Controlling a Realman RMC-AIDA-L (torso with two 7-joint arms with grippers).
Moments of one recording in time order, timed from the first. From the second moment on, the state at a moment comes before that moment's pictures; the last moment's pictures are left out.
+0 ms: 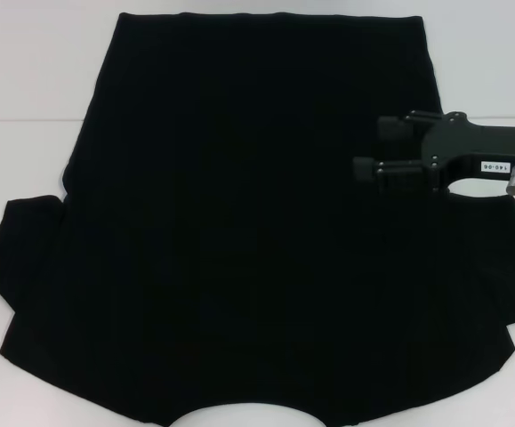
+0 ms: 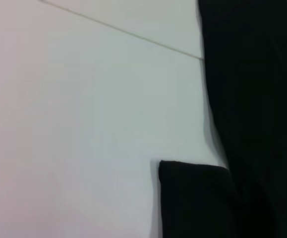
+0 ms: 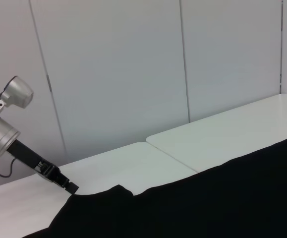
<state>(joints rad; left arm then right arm) -0.57 -2.02 0.35 0.85 2.64 1.19 -2.32 0.73 2.01 -0.65 -0.65 -2.00 -1.46 1.46</state>
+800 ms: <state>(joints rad) -0.57 -2.01 0.36 0.90 2.69 1.33 -2.43 0.73 2.01 -0.65 -0.65 -2.00 -1.45 1.46</state>
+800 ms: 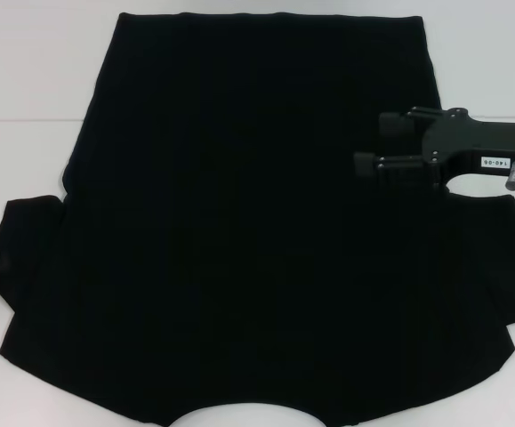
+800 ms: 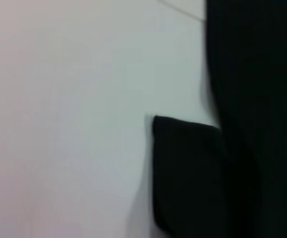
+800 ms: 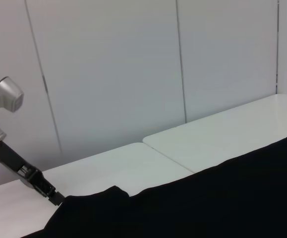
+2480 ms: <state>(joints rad) -0.61 -2.02 0.42 0.85 2.72 1.20 -2.46 0.73 2.00 -0.65 -0.65 -1.99 -1.45 1.45</state>
